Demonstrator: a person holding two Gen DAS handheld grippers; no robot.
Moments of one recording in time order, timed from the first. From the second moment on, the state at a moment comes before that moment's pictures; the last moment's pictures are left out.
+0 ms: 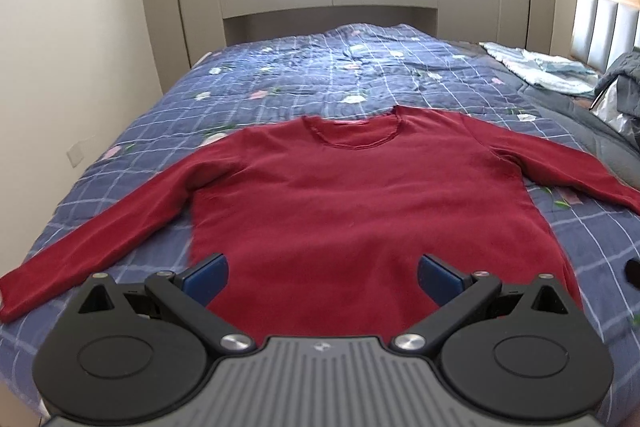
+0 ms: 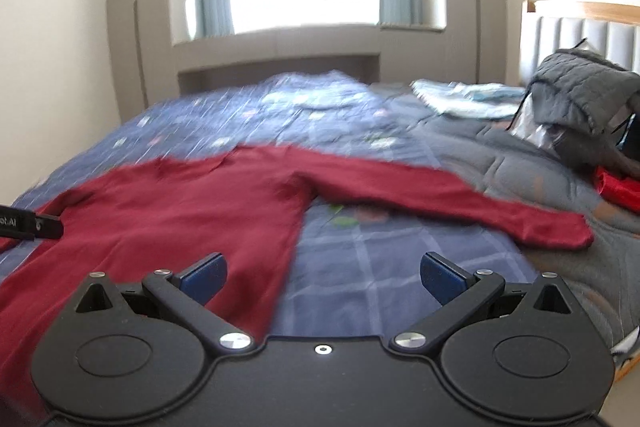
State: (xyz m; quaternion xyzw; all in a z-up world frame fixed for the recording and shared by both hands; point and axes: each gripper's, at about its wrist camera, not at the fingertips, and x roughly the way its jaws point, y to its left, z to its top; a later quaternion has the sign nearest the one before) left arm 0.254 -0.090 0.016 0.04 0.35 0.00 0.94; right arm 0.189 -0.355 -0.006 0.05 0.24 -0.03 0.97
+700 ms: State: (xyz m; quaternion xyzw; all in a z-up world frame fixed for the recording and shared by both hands) left arm 0.400 -0.192 -0.045 0.07 0.34 -0.06 0.93; right arm 0.274 -0.570 -0.072 0.26 0.28 -0.22 0.90
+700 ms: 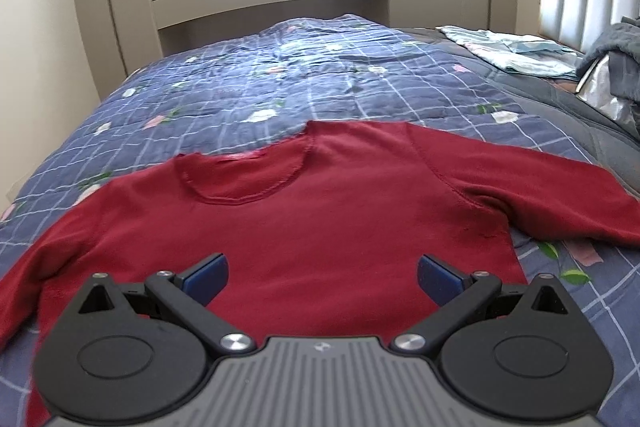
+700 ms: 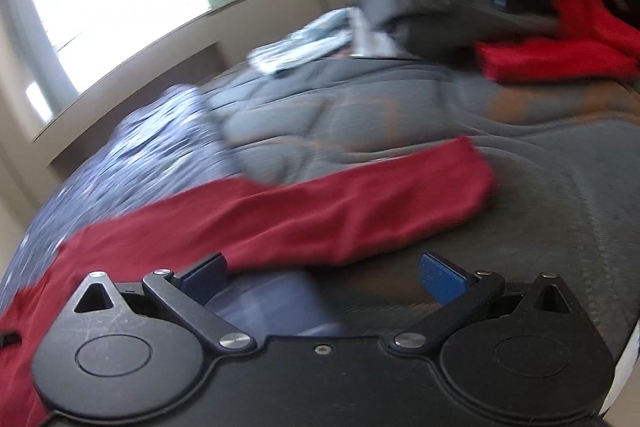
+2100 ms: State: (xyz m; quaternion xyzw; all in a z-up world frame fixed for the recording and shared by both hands) left arm 0.358 0.018 0.033 -0.03 0.34 0.05 0.94; right arm 0.466 -0.278 0.092 0.08 0.15 0.10 0.98
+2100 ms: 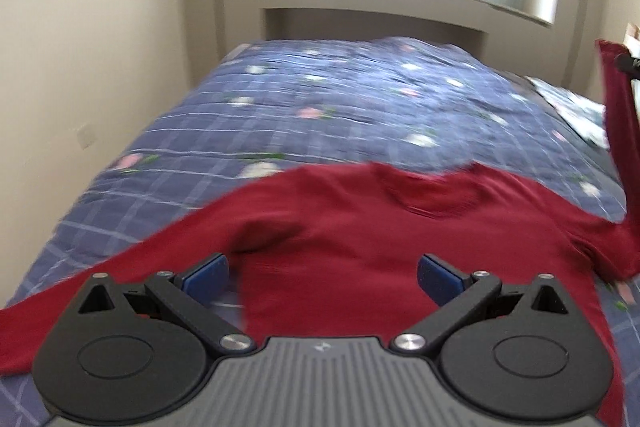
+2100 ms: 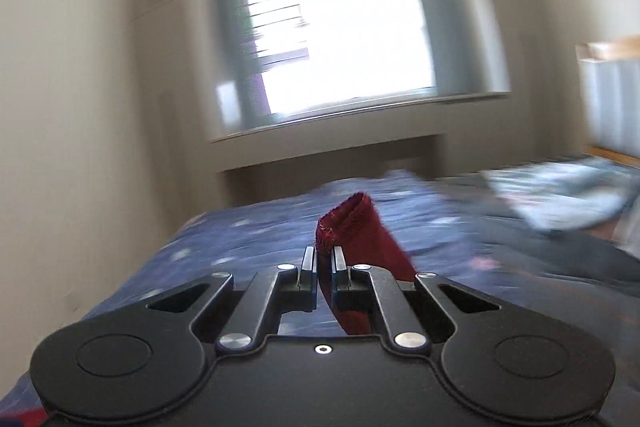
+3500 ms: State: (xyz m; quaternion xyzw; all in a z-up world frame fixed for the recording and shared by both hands) left arm 0.496 0.007 -0.082 -0.03 0.32 0.11 0.94; right arm 0.509 -0.355 -0.077 -0.09 0.29 -0.05 0.95
